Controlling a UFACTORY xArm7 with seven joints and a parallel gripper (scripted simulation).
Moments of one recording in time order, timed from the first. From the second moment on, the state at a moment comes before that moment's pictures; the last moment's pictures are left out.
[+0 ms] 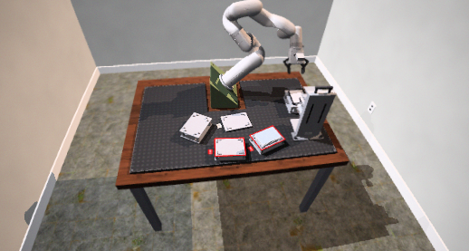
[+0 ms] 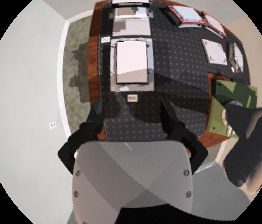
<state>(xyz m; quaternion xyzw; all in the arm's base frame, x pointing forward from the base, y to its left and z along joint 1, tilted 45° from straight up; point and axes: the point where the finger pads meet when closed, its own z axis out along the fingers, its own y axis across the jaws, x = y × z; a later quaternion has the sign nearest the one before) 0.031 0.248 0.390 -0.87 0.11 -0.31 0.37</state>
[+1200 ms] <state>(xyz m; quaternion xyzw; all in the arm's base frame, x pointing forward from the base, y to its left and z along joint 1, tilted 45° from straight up) 0.031 0.248 0.390 -0.92 0.01 -0.07 0.38</state>
